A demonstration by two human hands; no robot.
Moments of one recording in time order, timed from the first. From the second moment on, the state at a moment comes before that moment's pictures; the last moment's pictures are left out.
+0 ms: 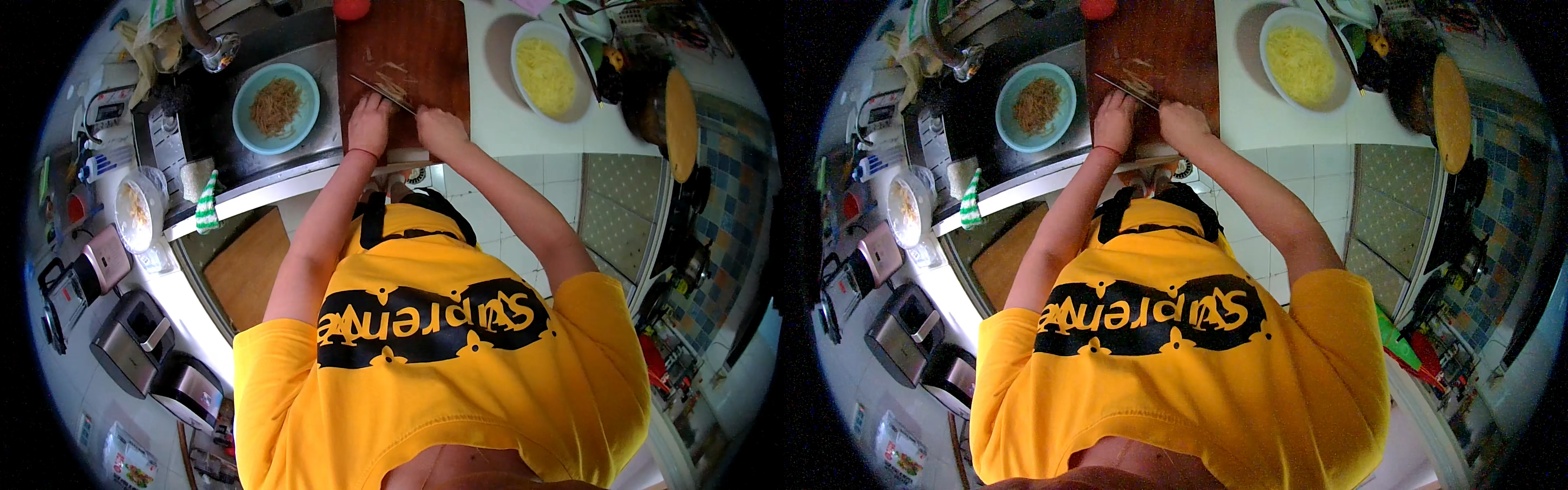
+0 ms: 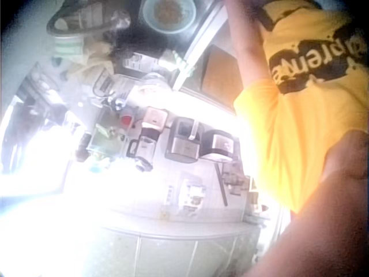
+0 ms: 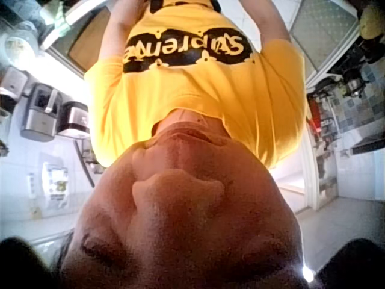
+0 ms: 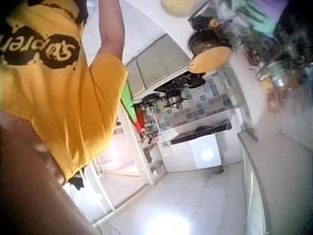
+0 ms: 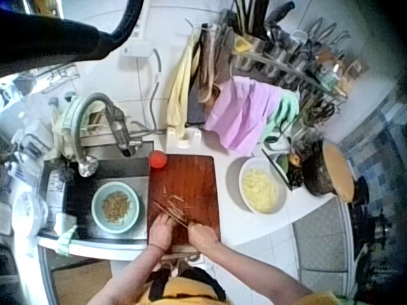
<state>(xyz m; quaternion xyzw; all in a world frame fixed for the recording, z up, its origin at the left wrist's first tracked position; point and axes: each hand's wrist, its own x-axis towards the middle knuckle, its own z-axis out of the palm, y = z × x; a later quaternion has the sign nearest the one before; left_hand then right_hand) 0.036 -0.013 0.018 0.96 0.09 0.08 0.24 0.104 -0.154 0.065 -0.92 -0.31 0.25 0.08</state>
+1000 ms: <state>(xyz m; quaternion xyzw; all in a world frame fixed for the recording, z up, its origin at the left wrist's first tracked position) 0.037 -0.012 0.016 0.96 0.09 0.11 0.25 0.132 -0.141 0.051 -0.92 -0.29 0.22 0.18</state>
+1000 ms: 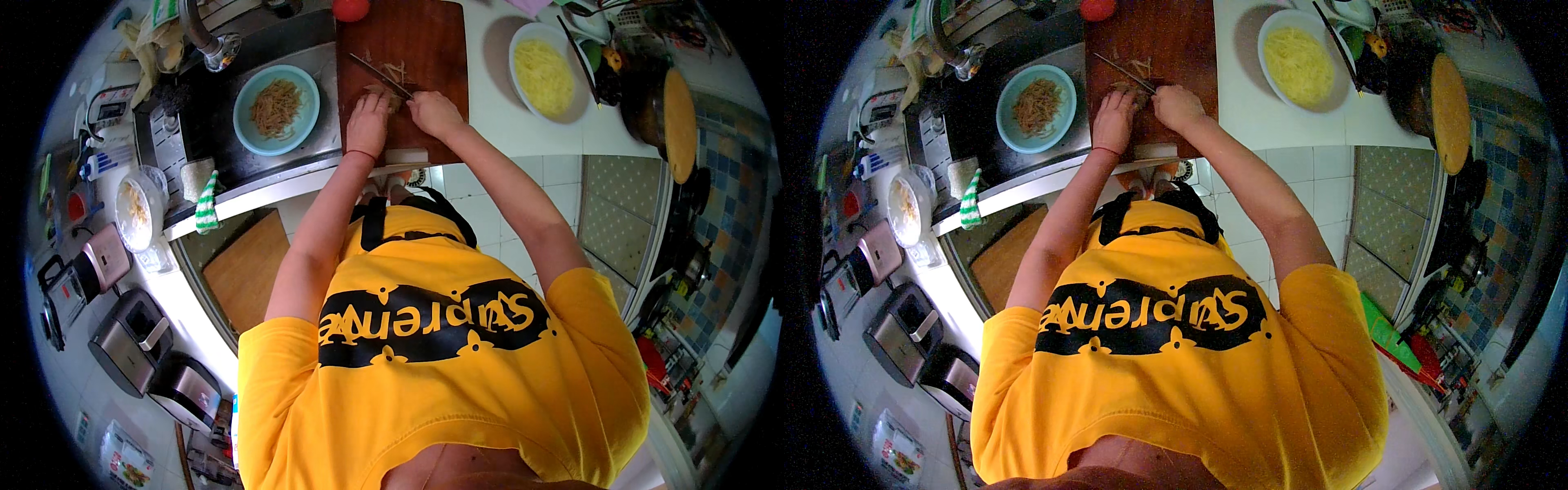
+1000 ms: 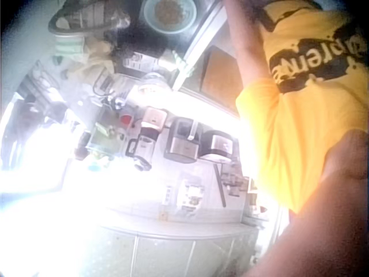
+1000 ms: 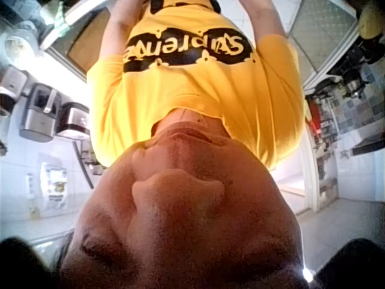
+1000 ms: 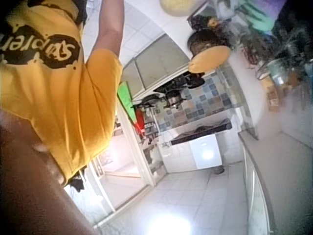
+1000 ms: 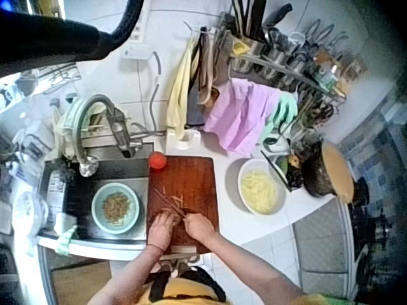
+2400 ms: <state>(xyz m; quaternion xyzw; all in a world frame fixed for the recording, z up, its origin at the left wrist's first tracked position) 0.041 -0.010 0.015 0.95 0.12 0.08 0.29 0.135 -0.137 0.061 -0.90 -0.34 0.26 0.06</state>
